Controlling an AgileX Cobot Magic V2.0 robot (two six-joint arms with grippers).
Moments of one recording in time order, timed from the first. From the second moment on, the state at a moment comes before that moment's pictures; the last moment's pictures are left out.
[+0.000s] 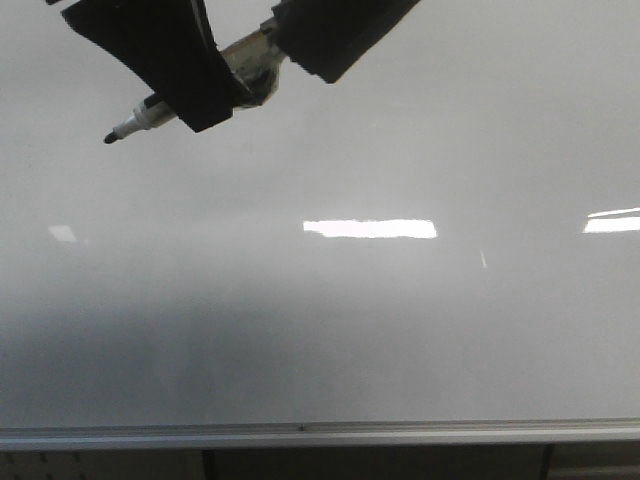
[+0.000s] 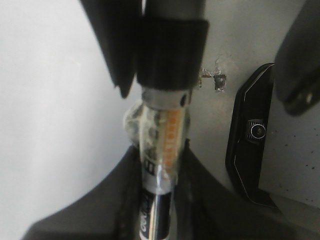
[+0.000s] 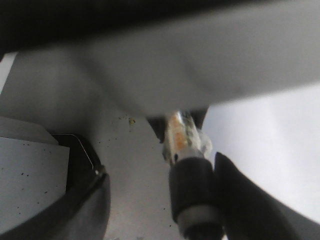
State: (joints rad) left arm -0.62 1.50 -1.35 -0.28 1.08 0.87; right arm 0.53 1.48 -1.31 0.65 0.98 -1.21
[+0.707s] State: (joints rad) left arm -0.62 1.50 -1.35 -0.28 1.08 0.87; right arm 0.53 1.50 -1.31 0.68 0.93 -1.21
